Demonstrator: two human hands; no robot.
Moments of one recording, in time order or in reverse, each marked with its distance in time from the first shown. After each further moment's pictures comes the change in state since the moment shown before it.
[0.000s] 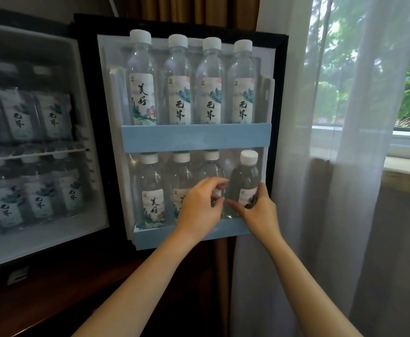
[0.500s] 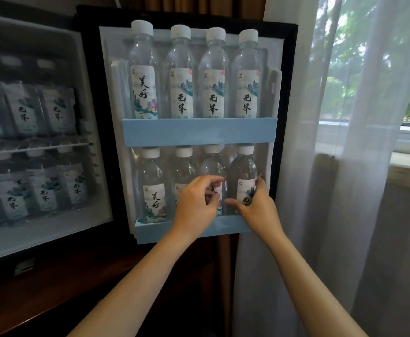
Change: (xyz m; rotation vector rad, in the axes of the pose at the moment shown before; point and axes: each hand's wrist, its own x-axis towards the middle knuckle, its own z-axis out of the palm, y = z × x) left_hand -0.009 -0.005 -0.007 -0.032 0.052 -0.028; right_hand -0.002 -0.001 0.005 -0.180 -0.068 0.023
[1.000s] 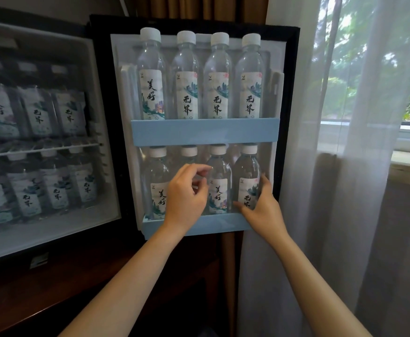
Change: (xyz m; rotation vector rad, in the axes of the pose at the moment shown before) left_hand 0.001 0.003 -0.027 0.033 0.182 0.082; right_hand -0.014 0.000 -0.001 0.024 -0.004 0.005
